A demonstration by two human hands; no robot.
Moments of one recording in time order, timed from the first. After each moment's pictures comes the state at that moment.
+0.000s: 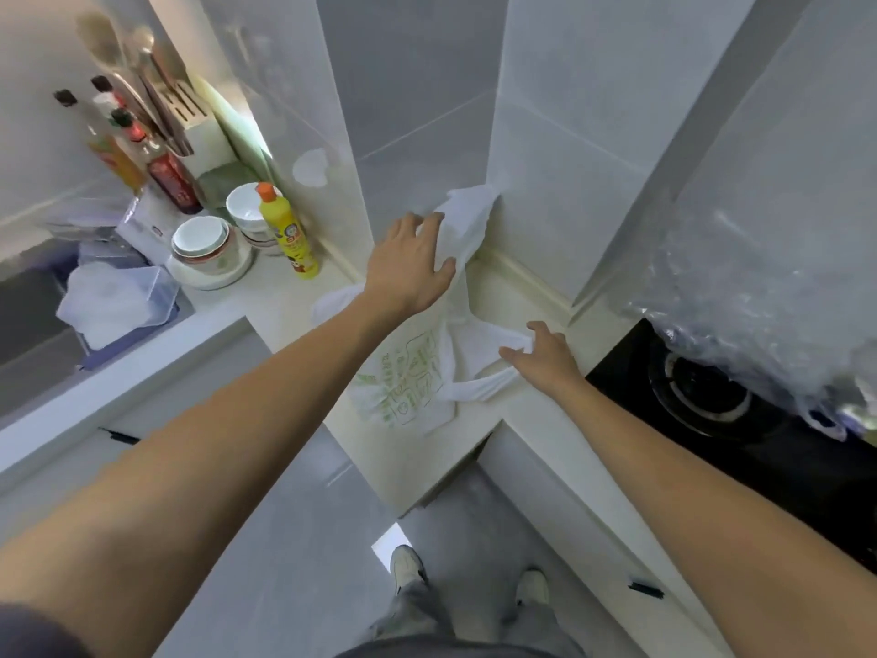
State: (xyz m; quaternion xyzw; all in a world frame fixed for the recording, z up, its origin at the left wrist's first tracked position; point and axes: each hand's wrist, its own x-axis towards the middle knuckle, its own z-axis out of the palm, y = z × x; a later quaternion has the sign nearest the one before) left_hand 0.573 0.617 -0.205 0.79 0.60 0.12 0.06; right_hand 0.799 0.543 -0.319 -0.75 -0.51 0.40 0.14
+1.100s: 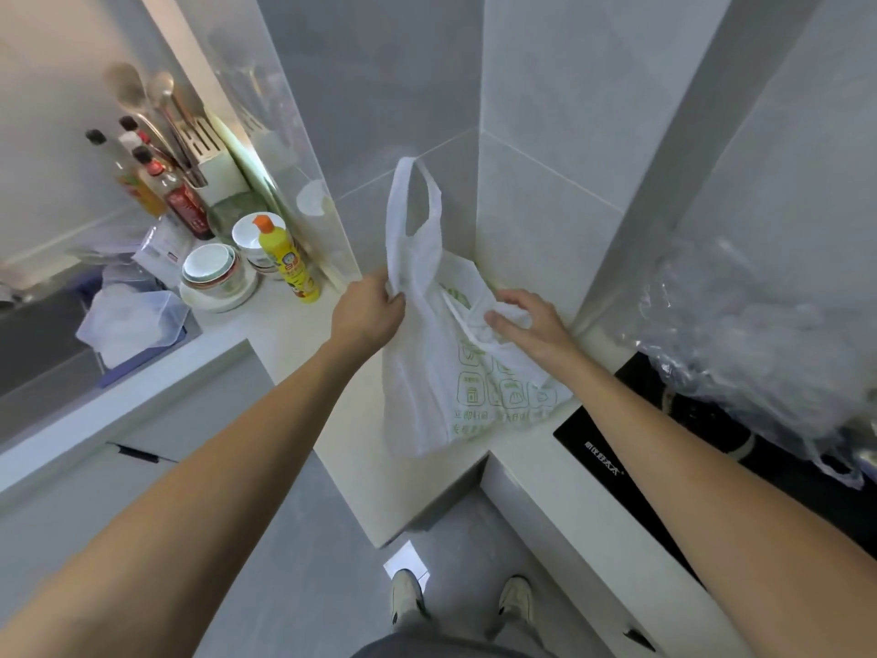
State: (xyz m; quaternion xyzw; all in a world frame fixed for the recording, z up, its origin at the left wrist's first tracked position) left_hand 0.573 0.611 -0.205 0.65 0.70 0.21 0.19; right_hand 0.833 0.601 -0.263 -0.59 -0.60 0.46 0.29
